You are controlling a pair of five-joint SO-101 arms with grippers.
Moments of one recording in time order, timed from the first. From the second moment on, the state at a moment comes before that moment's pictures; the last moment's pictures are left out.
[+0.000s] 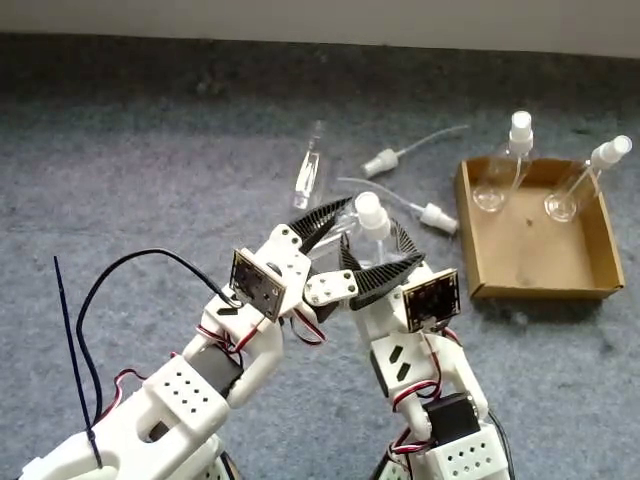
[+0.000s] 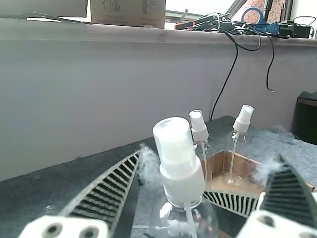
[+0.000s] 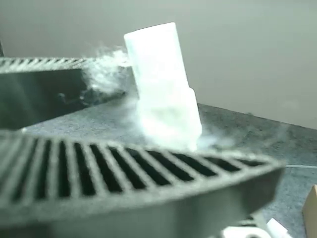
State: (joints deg) left arm 35.5 -53.0 79.7 -23.6 5.8; right arm -23.8 -102.7 95.7 18.2 3.8
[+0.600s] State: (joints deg) left arm 34.8 -78.0 85.9 -2.2 5.7; right arm -23.7 -102.8 95.7 18.2 3.7
